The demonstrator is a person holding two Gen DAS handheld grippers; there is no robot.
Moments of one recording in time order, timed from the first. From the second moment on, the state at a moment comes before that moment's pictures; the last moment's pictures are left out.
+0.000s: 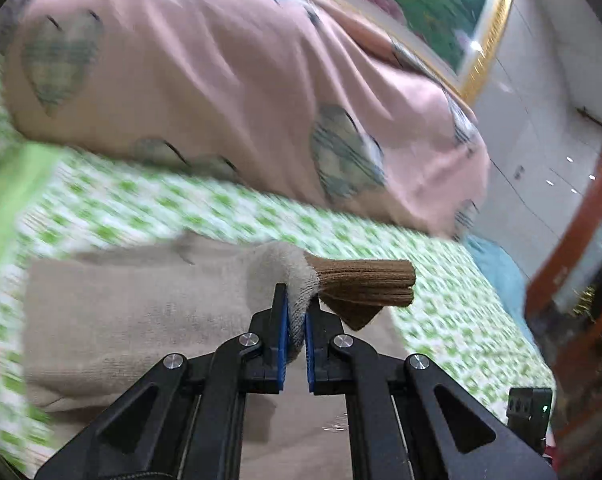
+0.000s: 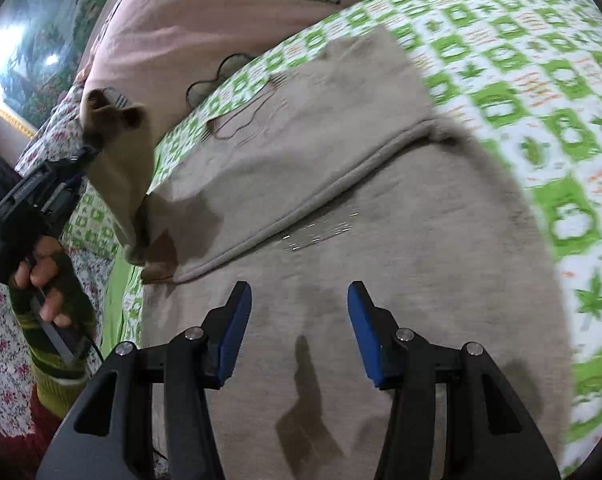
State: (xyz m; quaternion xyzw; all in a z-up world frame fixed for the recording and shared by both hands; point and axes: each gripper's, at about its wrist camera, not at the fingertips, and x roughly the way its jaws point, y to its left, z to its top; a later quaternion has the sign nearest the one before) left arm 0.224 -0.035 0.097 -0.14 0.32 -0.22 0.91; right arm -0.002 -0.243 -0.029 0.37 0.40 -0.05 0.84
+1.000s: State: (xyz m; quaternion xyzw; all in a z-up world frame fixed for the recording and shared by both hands) left arm 0.151 0.129 -0.017 -0.13 0.43 0.05 0.89; right arm 0.092 -0.290 -0.042 0.48 0.38 -0.02 0.79
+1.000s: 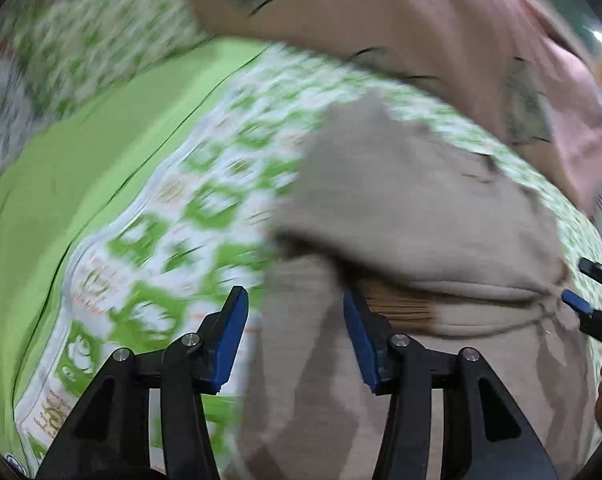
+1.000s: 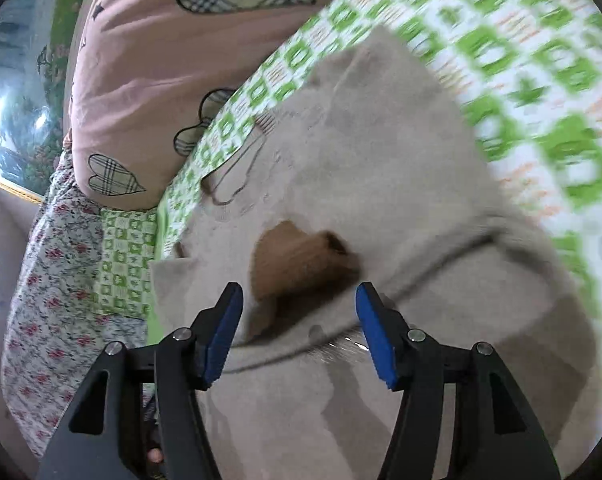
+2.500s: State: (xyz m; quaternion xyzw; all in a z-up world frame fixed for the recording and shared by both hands) left arm 0.138 0.172 -0.041 -0.29 0.36 0.05 0.89; right arm 0.349 -0.078 -0.060 0.15 0.54 0.26 0.79
